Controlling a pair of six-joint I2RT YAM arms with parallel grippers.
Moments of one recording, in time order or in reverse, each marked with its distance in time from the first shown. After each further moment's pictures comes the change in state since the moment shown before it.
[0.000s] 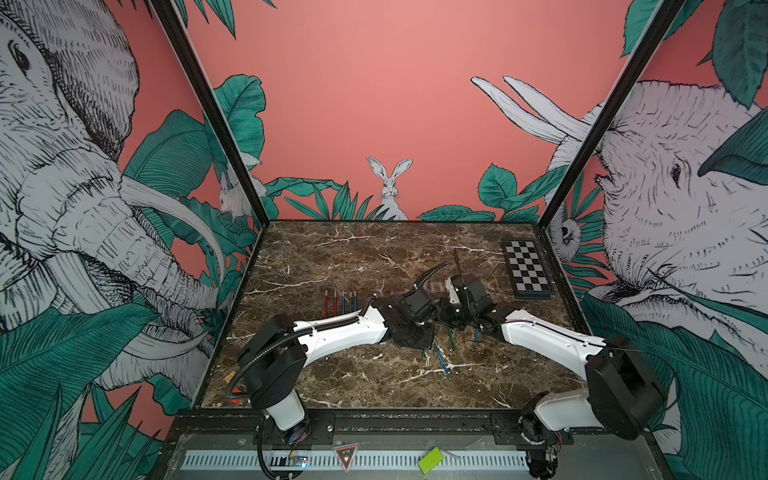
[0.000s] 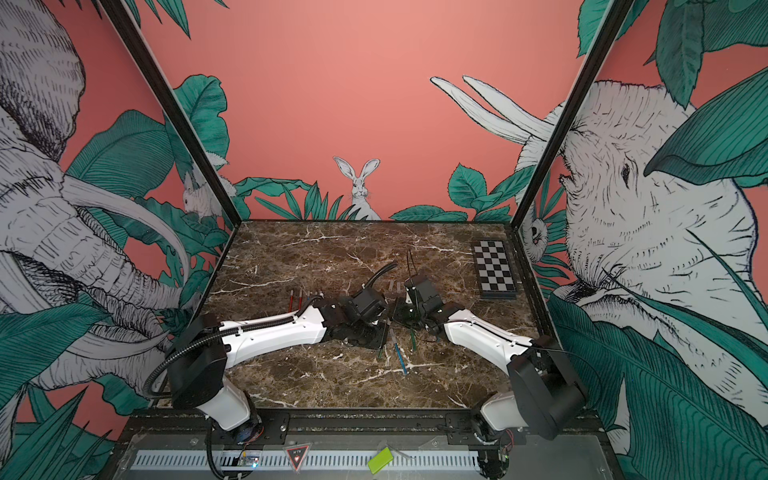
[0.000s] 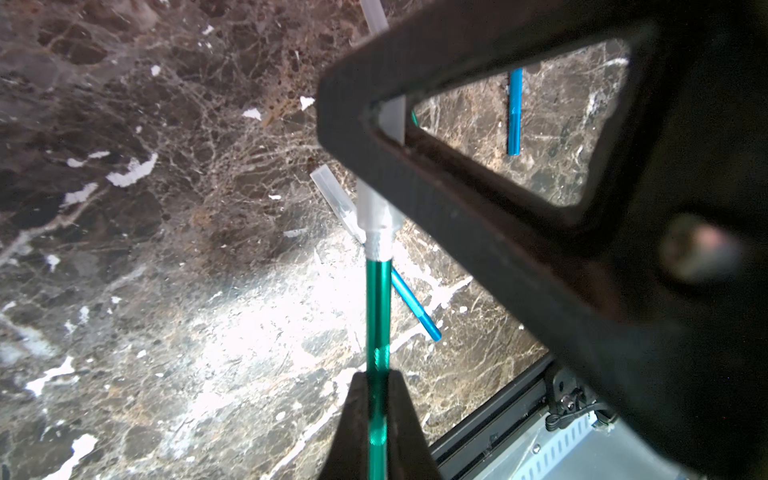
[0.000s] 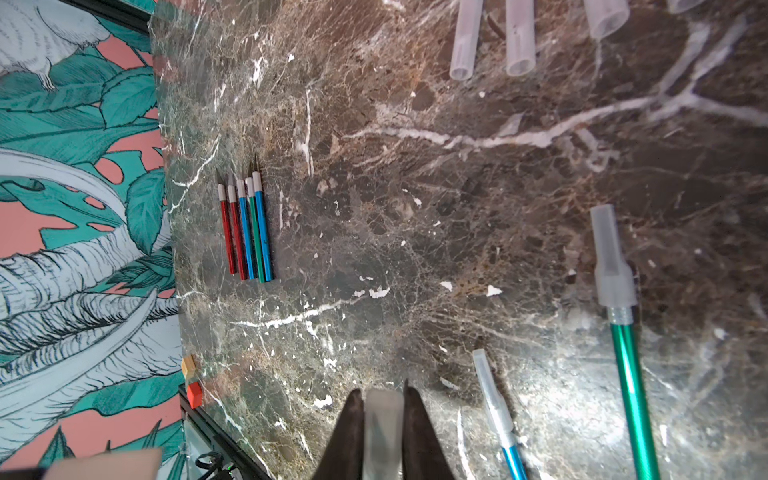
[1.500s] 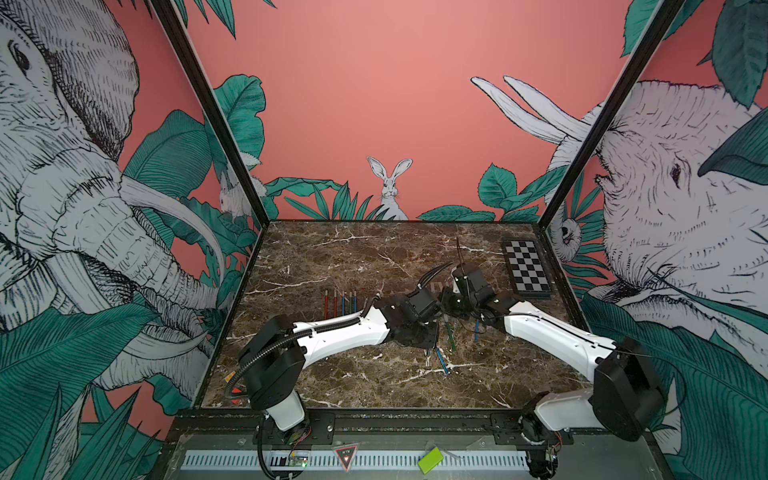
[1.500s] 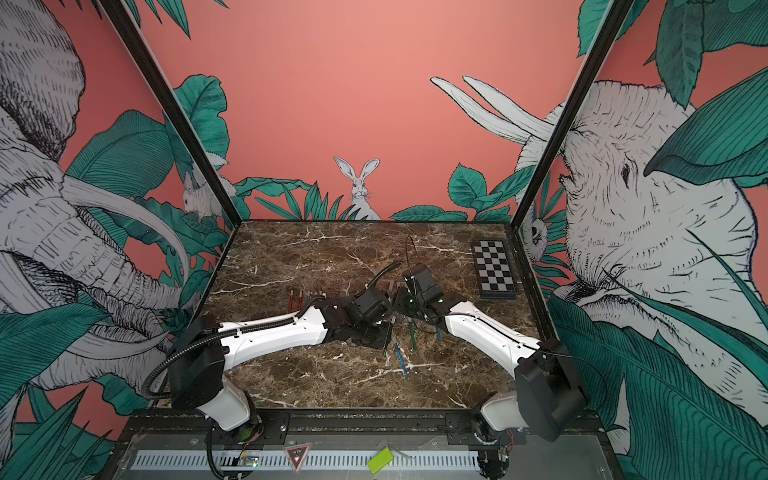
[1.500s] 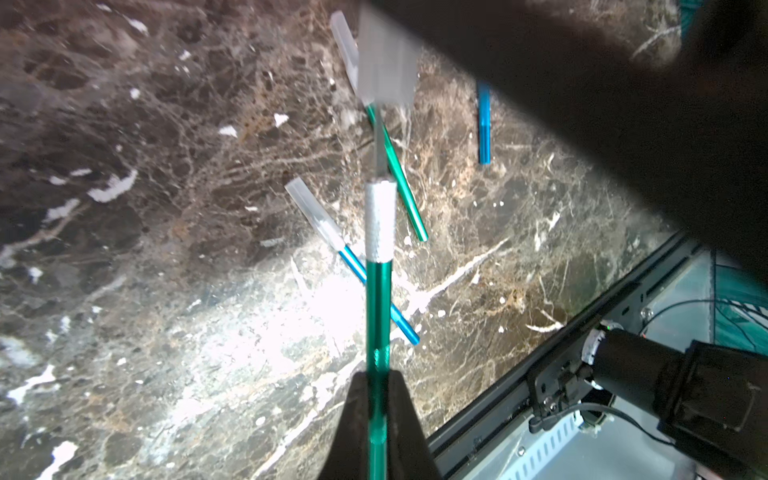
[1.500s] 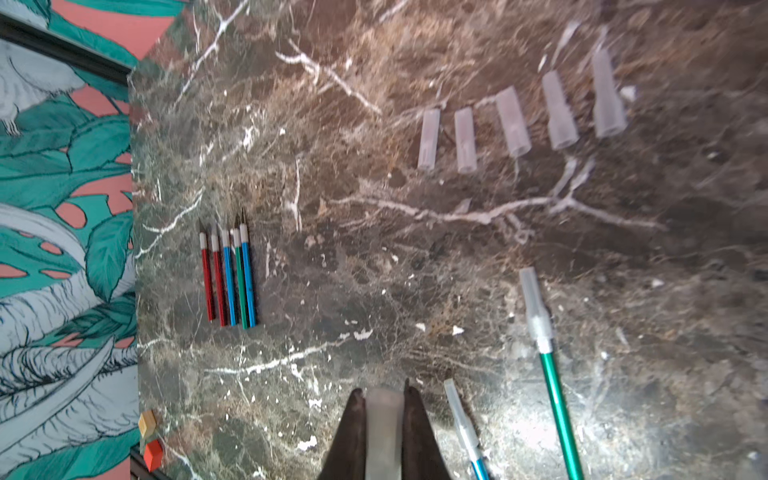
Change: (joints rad) left arm -0.028 0.001 0.034 -0.003 -0.013 -0.012; right arm -0.013 -0.021 0.134 -0.150 0.176 -0.050
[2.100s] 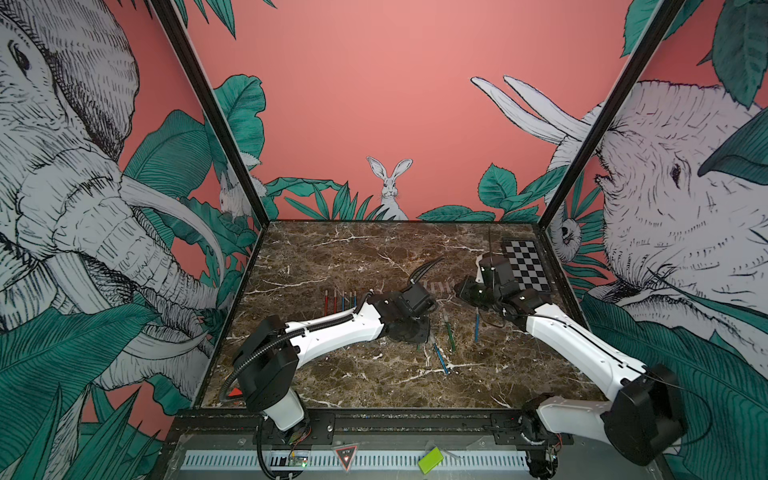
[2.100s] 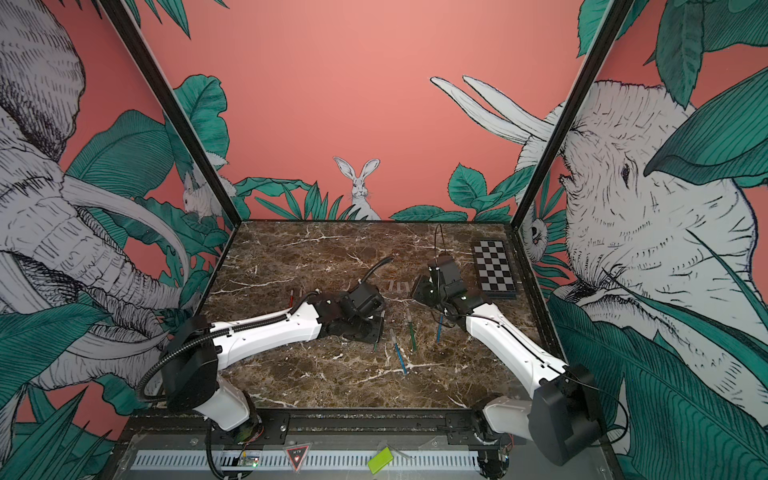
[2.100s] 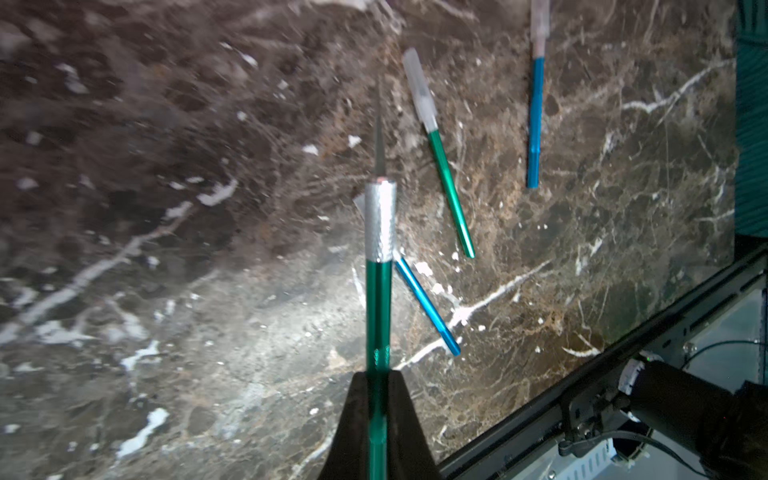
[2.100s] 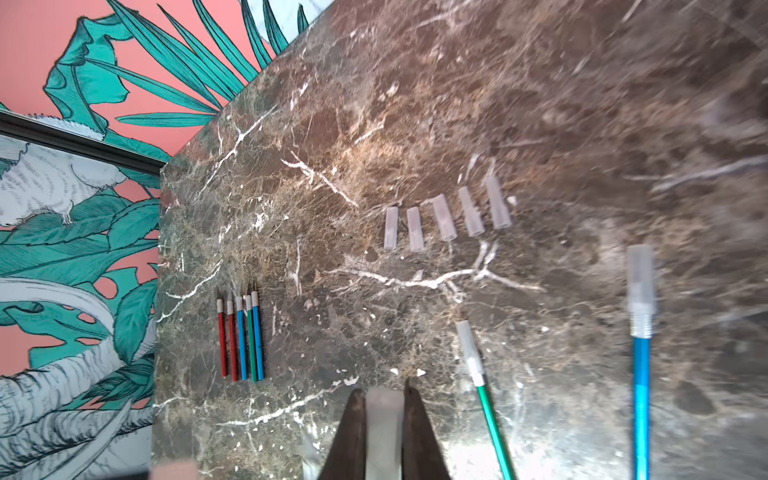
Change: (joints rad) left arm 0.104 -0.043 -0.001 -0.073 -0.084 0.026; right arm -0.150 -0.143 0.002 -0.078 0.003 -0.072
